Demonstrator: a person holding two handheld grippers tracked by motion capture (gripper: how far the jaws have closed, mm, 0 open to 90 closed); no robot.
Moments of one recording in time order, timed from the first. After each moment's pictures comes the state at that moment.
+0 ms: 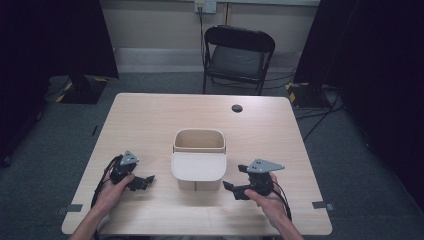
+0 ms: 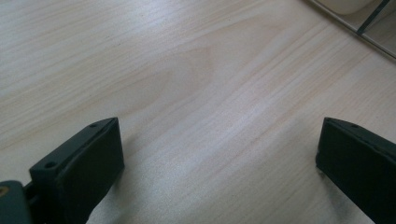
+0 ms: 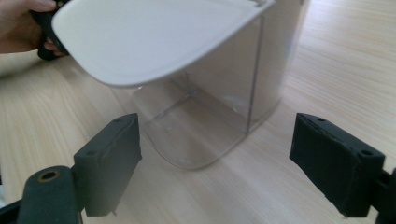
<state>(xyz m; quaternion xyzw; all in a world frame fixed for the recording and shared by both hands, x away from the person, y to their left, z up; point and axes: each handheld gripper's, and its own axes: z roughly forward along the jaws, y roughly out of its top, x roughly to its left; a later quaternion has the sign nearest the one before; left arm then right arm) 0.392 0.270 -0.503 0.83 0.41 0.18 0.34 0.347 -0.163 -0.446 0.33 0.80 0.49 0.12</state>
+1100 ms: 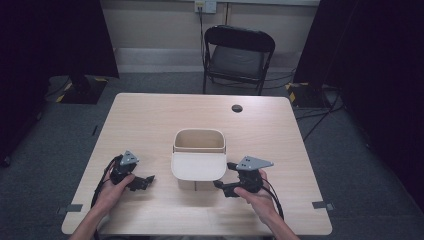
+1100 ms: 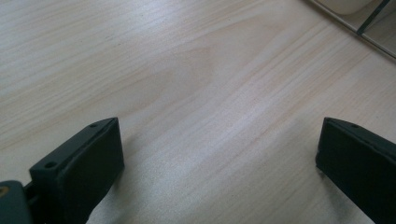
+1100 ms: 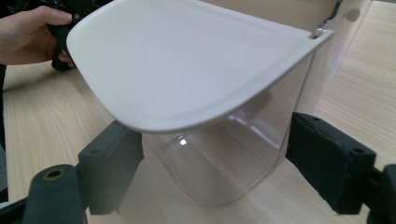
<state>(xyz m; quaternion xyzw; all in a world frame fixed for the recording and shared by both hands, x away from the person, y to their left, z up) 0.392 0.270 -0.503 0.83 0.41 0.18 0.34 0.355 -0.137 -0.447 0.31 0.80 0.50 0.11</state>
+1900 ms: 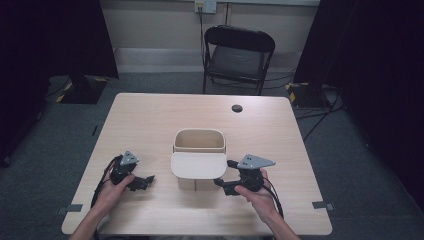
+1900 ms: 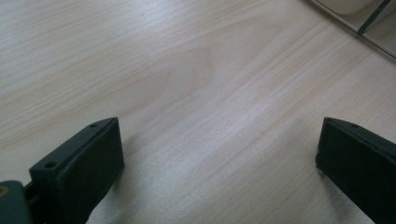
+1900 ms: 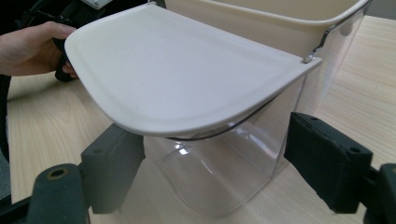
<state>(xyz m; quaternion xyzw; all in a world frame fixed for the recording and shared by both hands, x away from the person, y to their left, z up) 0.391 0.270 -0.503 0.82 0.41 0.18 0.34 0.355 -0.138 -0.438 0.31 0.79 0.52 0.12</state>
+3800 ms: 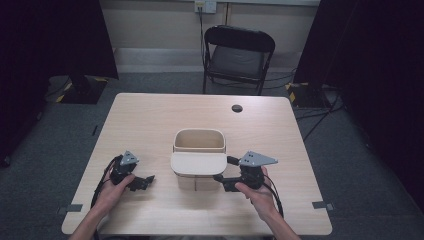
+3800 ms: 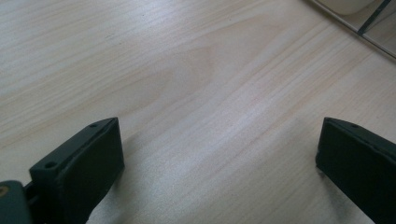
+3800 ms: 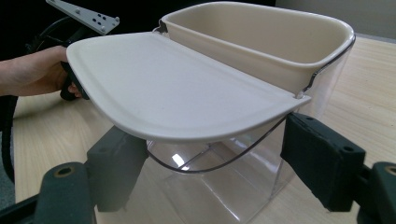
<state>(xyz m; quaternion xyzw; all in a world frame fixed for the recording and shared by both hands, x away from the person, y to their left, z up) 0.391 0.270 -0.503 0.82 0.41 0.18 0.34 0.356 -0.137 -0.426 0.30 0.78 0.54 0.13</state>
